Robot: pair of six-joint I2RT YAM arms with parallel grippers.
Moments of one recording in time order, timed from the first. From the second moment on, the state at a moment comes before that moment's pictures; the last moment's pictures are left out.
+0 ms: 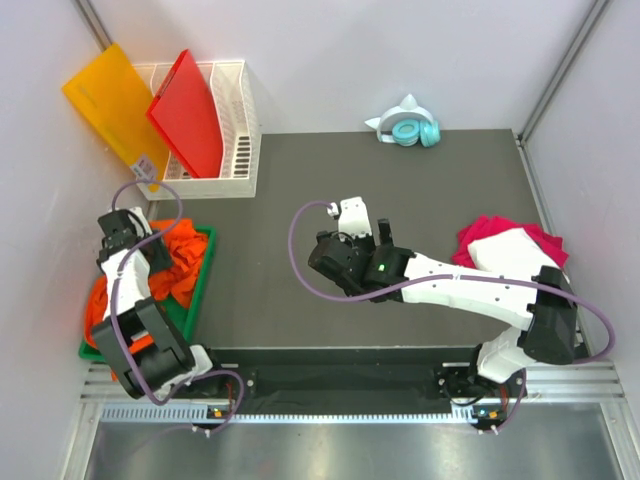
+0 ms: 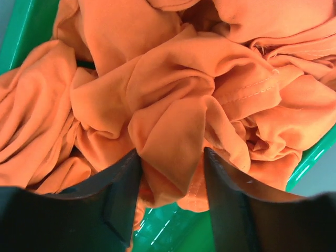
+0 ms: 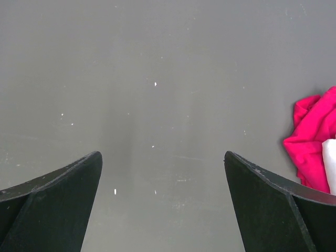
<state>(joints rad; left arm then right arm) 0.55 1.30 0.89 -0.54 0.06 0.08 1.20 1.52 1.30 -0.74 0.97 0.64</state>
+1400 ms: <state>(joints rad) -0.27 1.40 2.21 -0.96 0.38 0.12 1.19 1.27 1.20 -0.77 0.99 0.77</state>
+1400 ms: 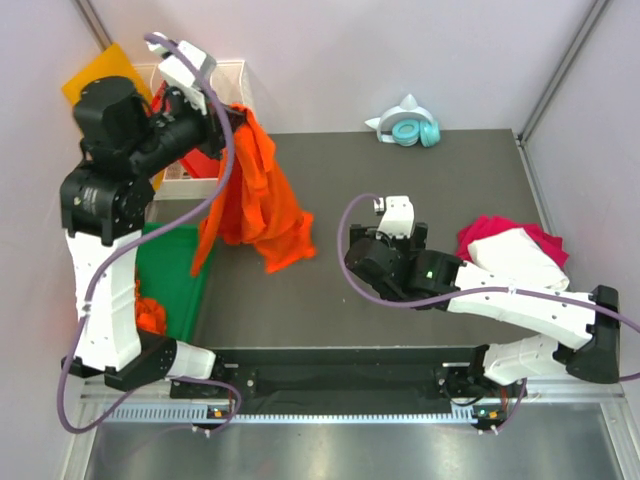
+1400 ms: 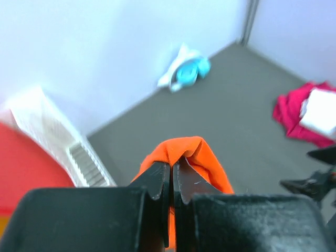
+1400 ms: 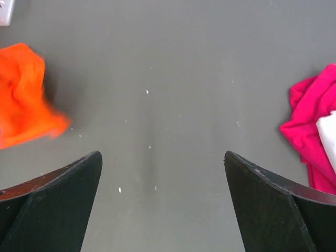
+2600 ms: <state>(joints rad) -0.59 1.63 1.64 -0.79 0.21 0.18 1.19 1.26 1.17 -0.90 0.95 0.93</state>
